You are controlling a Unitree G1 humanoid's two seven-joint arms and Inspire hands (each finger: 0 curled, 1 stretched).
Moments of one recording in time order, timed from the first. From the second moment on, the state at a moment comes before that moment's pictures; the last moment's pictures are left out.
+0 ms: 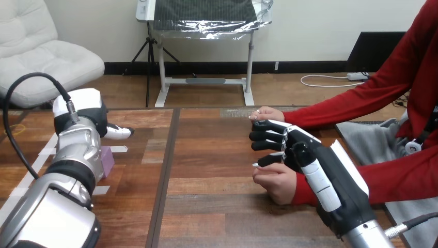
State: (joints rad) left arm -0.98 0.38 -0.49 1.37 0.72 0.20 0.08; right arm 0.21 -0.20 0.05 -0.15 0.08 -0.31 0.32
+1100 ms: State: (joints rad) left arm -0.90 0.37 -0.54 1.37 0.73 0.25 0.04; right arm 0.21 -0.20 0.05 -0.18 0.08 -0.30 0.32
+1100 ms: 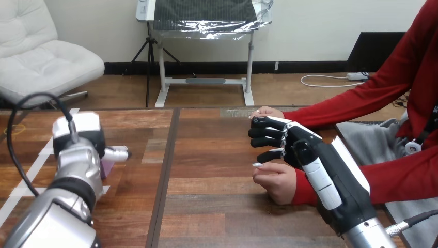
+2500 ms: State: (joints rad) left arm -0.87 0.37 -0.51 1.37 0.67 0.25 0.03; right arm 0.21 -0.20 0.04 -0.18 0.09 -0.30 0.34
